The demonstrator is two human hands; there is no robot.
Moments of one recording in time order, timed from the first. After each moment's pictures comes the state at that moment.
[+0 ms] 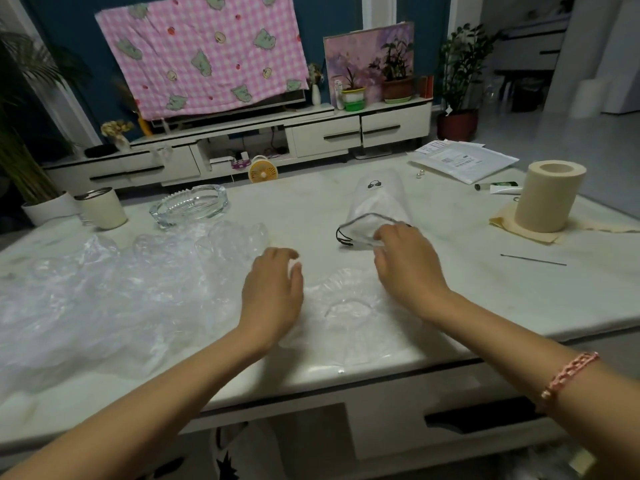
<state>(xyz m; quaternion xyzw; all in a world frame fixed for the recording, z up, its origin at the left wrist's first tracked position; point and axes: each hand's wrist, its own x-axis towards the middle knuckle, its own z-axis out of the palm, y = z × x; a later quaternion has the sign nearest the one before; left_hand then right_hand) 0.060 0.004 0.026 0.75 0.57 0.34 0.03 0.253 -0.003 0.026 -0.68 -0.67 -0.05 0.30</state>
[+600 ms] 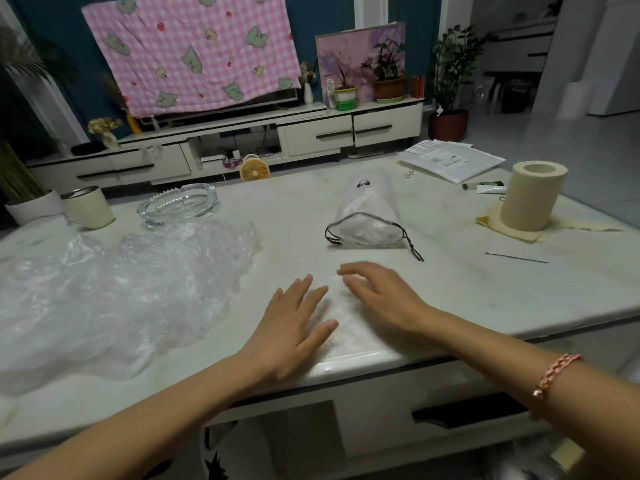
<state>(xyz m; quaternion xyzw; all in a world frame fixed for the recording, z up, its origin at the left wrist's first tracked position) 0.057 -0.013 -0.013 0.89 0.45 0.09 0.08 0.254 -0.017 0.003 -0.54 -0.74 0.18 0.35</state>
